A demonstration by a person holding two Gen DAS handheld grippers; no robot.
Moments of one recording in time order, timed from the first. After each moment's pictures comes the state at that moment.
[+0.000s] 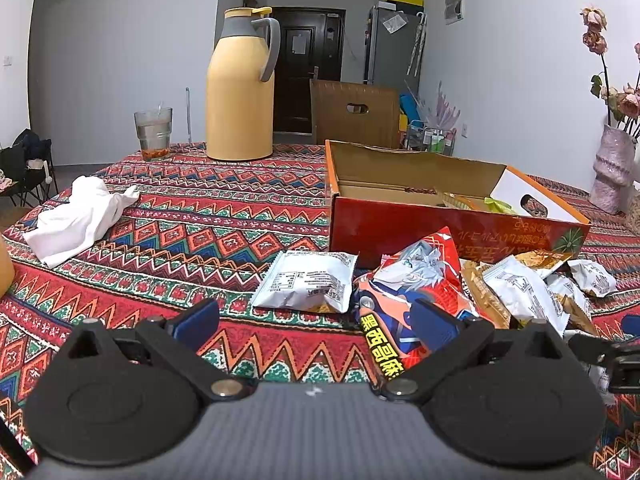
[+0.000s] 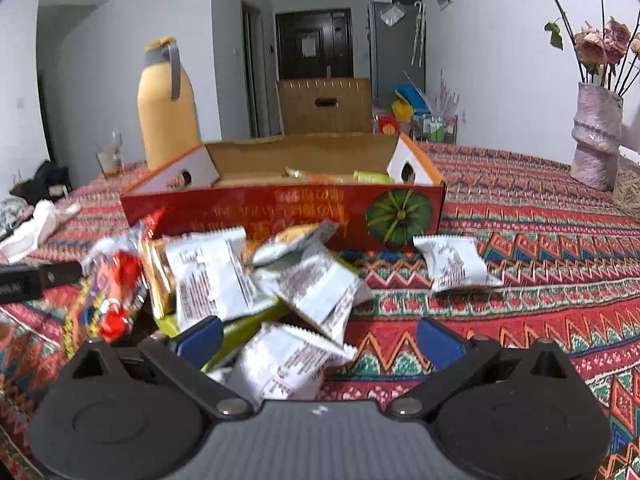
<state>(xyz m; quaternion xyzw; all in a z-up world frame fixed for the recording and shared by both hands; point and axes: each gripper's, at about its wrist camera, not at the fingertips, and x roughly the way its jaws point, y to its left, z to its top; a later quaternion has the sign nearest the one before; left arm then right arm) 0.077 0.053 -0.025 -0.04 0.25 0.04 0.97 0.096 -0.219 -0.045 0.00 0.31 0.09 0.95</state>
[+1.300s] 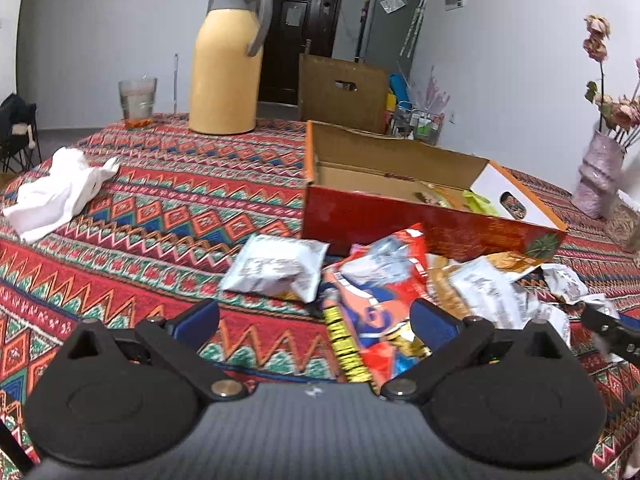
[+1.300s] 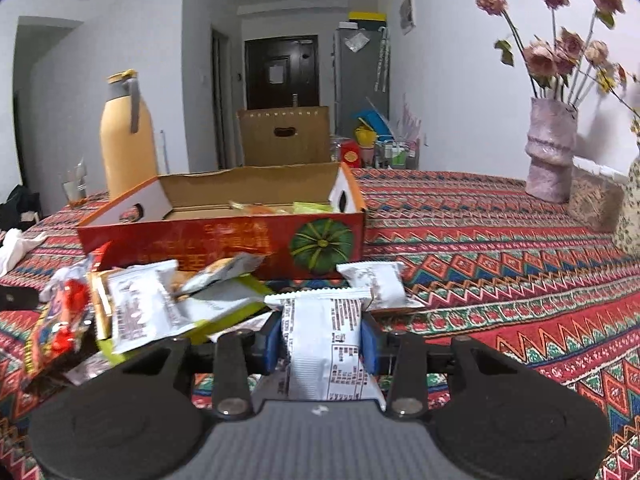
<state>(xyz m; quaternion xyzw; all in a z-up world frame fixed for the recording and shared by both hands) 0.083 0.044 -0.011 -0.07 0.30 0.01 0.95 0.092 -0.270 -0.039 0.03 0.26 0.04 0.97</state>
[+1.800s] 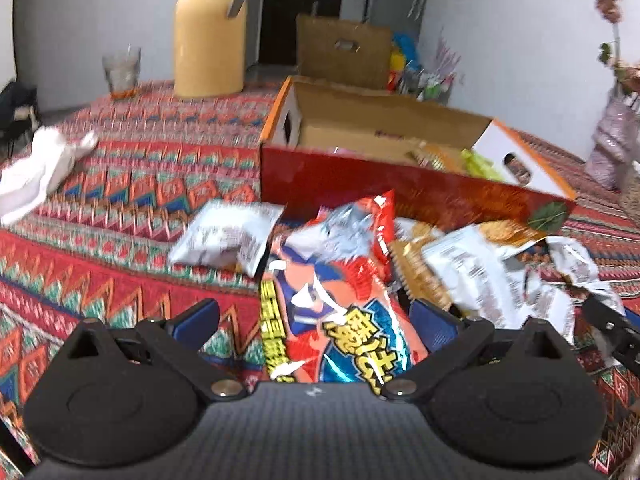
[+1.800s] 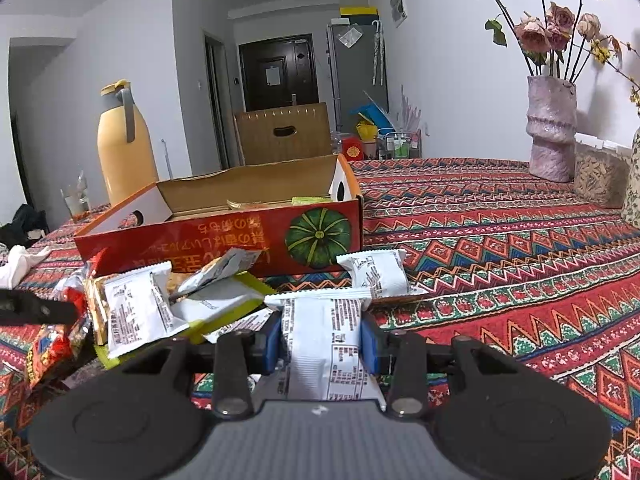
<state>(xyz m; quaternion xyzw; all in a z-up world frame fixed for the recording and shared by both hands) 0.113 0.008 -0.028 -0.07 0.37 0.03 0.93 0.094 -0.278 -0.047 0.05 0.26 0.06 0.96</state>
